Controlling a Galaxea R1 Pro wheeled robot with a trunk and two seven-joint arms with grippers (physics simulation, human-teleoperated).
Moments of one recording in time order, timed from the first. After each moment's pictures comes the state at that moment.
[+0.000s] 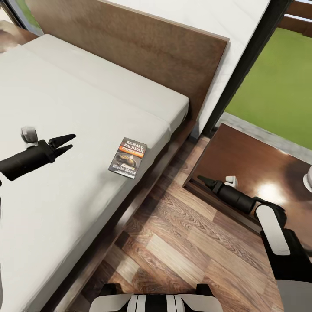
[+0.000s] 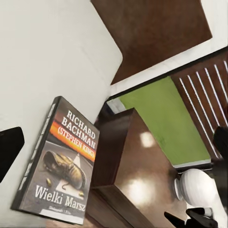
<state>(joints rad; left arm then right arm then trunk) -0.79 0.38 0.29 -1.58 1.12 1.03 -0.28 -0.56 -0.19 -0.11 -1.47 -0.93 0.83 0.31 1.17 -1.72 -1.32</state>
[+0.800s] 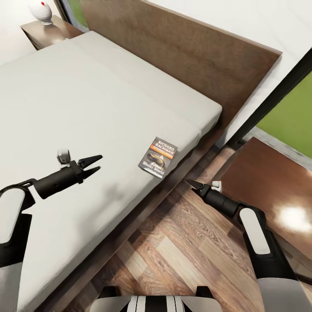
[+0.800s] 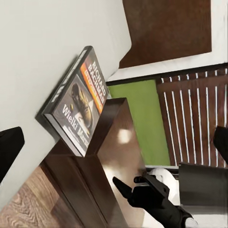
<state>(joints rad) -0.66 0.26 0.19 -1.61 1.32 1.04 -0.12 -0.56 -0.08 -0.10 -1.37 -0.94 0.83 0.34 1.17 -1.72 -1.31</state>
